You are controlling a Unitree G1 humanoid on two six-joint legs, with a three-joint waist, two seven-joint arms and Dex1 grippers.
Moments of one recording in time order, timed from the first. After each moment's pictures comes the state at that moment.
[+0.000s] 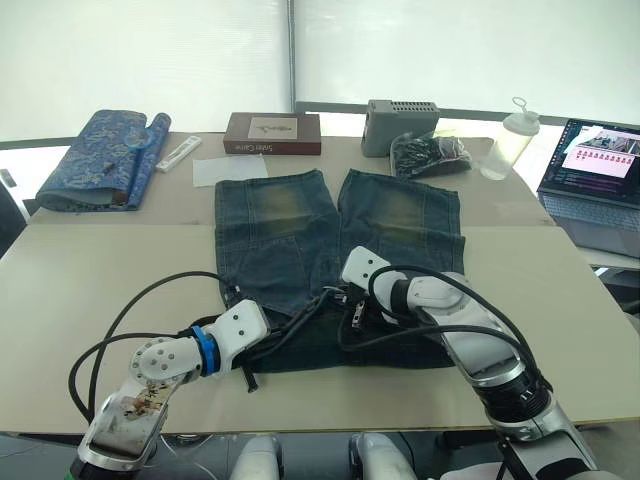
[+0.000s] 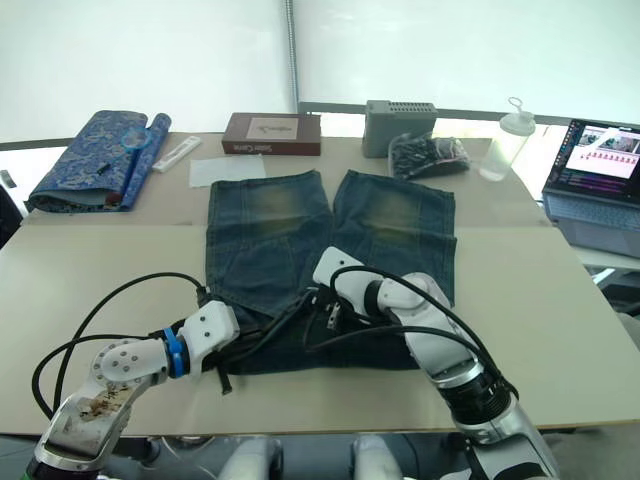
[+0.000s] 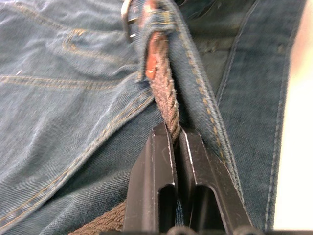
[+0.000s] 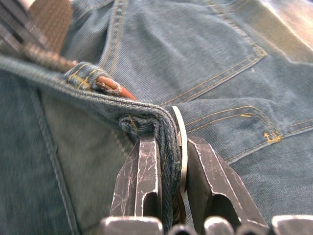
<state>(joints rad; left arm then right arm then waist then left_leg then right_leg) -0.02 0.58 -0.07 -0.51 -0.09 0.45 -0.86 -0.54 -0.42 0.34 -0.38 -0.08 0.86 0.87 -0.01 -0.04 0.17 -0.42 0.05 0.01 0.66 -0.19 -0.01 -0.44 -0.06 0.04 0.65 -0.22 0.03</state>
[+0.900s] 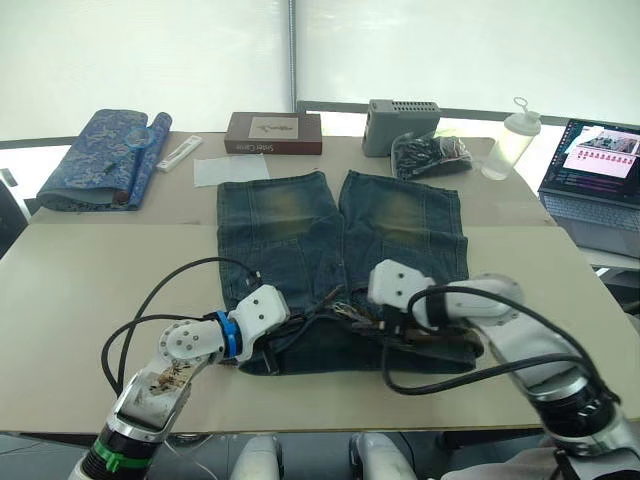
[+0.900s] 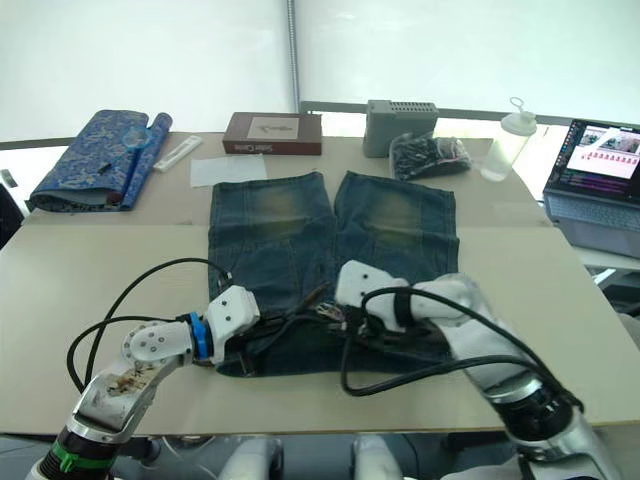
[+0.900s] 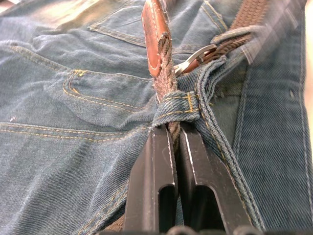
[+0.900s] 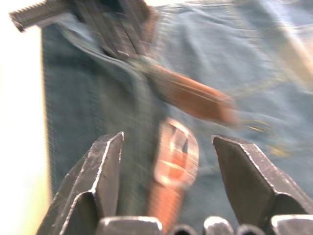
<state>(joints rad) -0.15 0.57 -0.17 -0.39 -0.14 0.36 -0.84 -0.47 -0.70 0.26 -0.53 0.10 0.67 0.98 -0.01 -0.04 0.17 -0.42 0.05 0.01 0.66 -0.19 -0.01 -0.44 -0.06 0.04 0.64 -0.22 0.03</state>
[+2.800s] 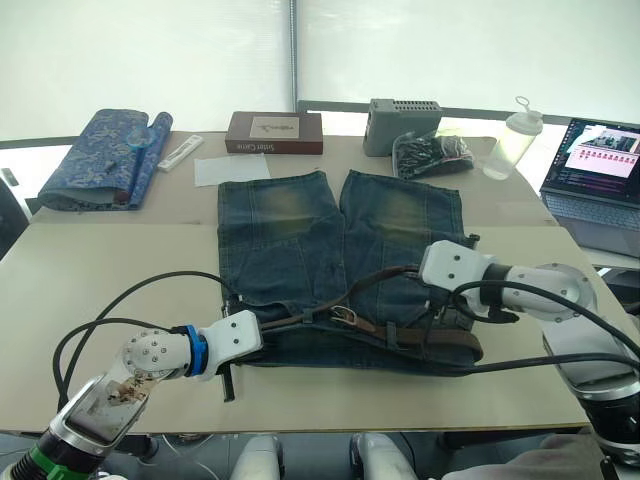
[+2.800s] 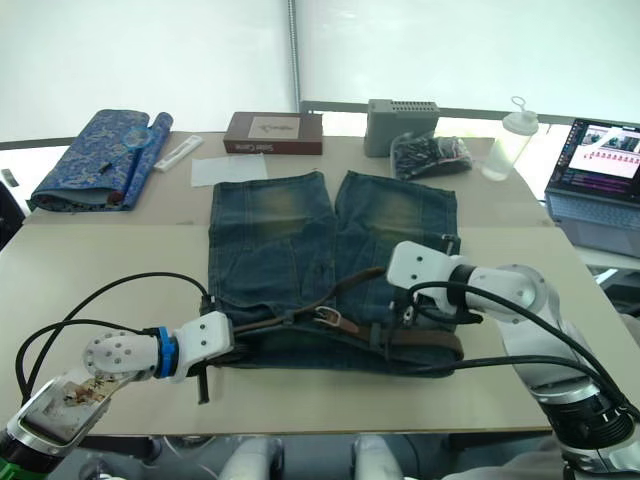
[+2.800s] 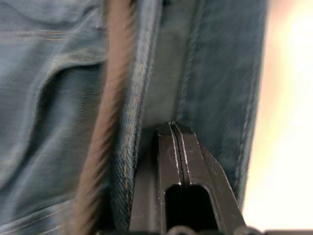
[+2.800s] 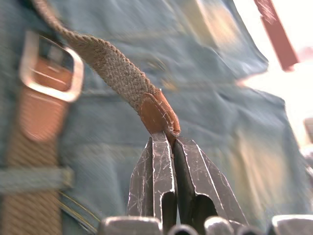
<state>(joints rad) -0.06 0.89 -0.19 -0.42 -0.15 0.35 -0.86 -0.37 -0.84 0.09 -0.48 -0.02 0.49 0.89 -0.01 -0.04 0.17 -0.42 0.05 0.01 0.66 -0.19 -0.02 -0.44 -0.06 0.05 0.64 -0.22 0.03</state>
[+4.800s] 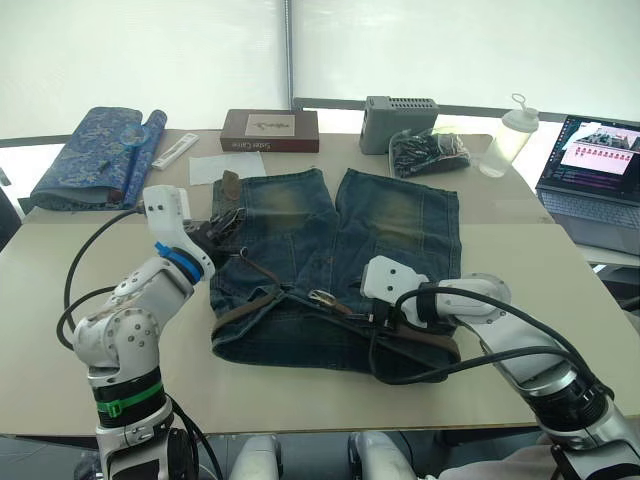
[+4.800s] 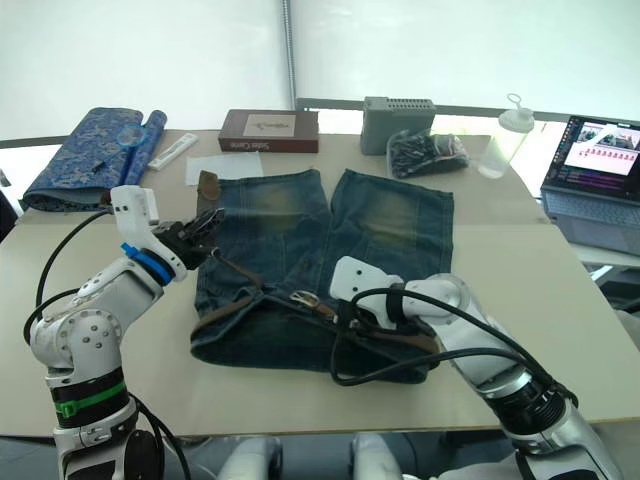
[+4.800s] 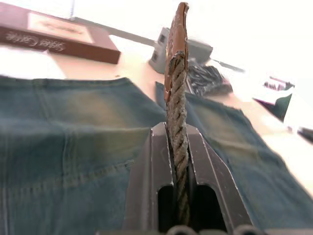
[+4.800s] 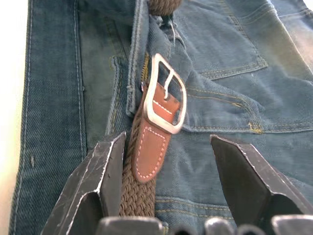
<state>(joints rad) -0.46 0.30 0.42 -0.36 -0.69 0.96 -0.24 -0.51 -0.67 0.36 -0.49 0.10 0.70 0.86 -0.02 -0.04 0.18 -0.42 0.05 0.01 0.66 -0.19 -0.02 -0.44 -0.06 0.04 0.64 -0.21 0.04</state>
